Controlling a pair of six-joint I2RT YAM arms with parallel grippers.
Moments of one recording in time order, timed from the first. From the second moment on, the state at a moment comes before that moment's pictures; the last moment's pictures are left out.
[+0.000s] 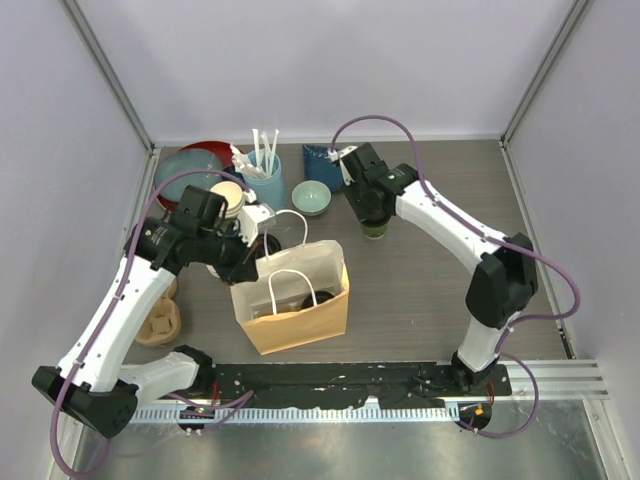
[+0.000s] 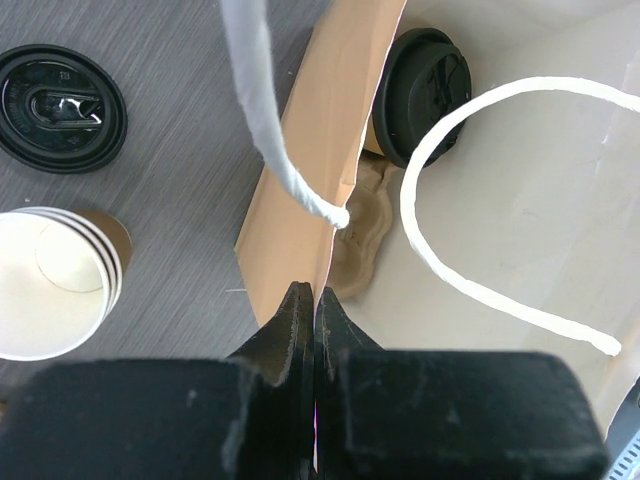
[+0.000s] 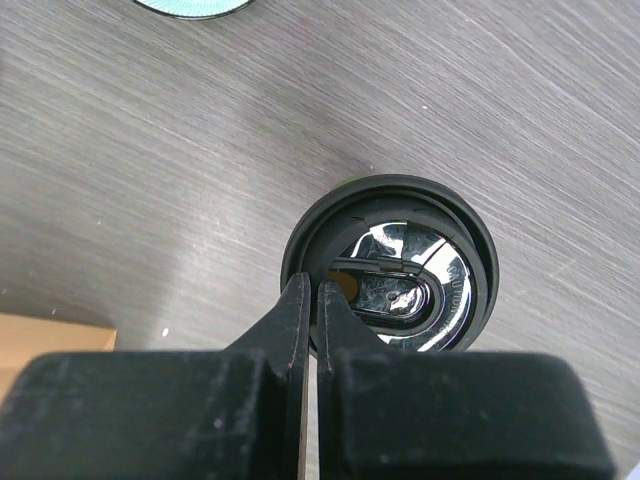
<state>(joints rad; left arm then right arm) -0.43 1.09 1.30 -1.22 0.47 0.30 0.63 1.79 1.61 -0.78 0.21 -0.01</state>
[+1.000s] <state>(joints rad) -0.50 1.19 1.33 -1.14 0.51 0.26 0.90 1.47 2.23 -1.20 0.06 0.06</state>
